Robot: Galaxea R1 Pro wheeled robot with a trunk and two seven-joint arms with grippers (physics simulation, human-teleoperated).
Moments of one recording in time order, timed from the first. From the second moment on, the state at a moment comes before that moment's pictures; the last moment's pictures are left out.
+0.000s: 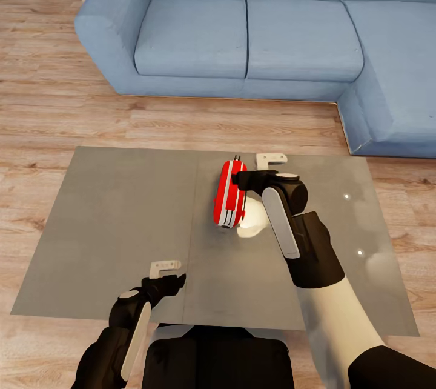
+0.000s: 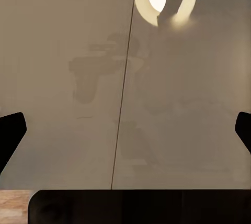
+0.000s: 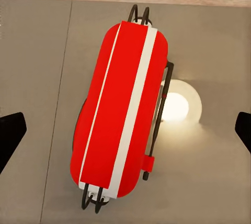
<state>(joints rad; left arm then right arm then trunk) -0.32 -0.14 -0.02 -1.34 0.04 0.65 0.00 -0.89 0.17 0.28 -1.54 -0.34 1.05 -0.45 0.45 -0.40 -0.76</state>
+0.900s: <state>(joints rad) -0.32 -0.14 -0.02 -1.34 0.04 0.64 0.00 -0.89 0.17 0.28 -1.53 -0.41 1.01 -0.46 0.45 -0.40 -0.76</state>
